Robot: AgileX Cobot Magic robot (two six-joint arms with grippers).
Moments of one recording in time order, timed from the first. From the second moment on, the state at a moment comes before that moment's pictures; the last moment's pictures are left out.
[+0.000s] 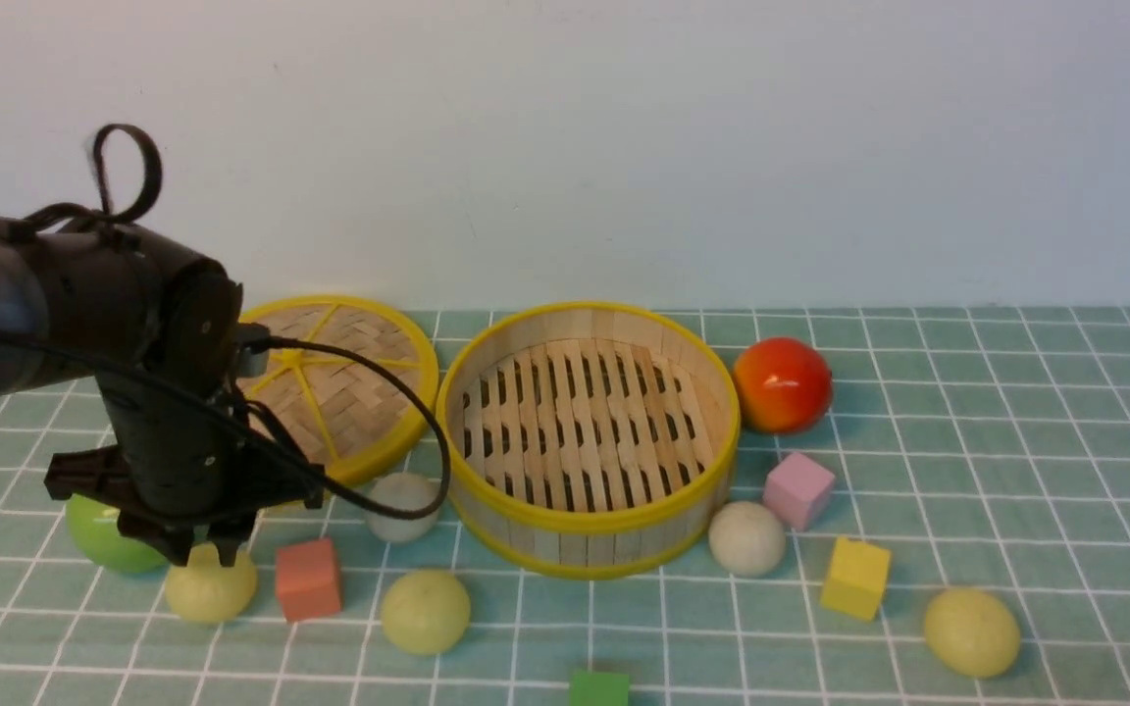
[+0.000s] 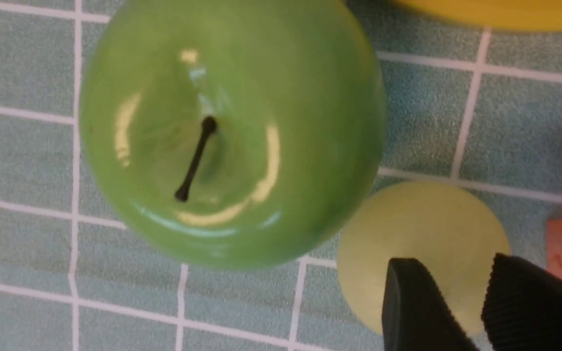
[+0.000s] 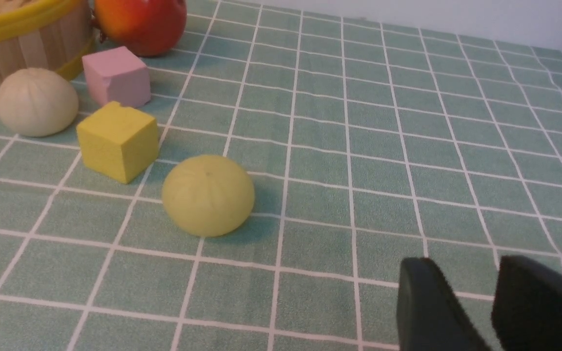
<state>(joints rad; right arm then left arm) 0.01 -0.01 0.01 -0.11 0.39 0.02 -0.25 1.82 -1.17 0.26 0.84 -0.50</state>
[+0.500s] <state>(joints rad) 0.01 -0.01 0.01 -0.11 0.39 0.02 -0.25 1.87 -1.17 0.25 0.82 -0.51</state>
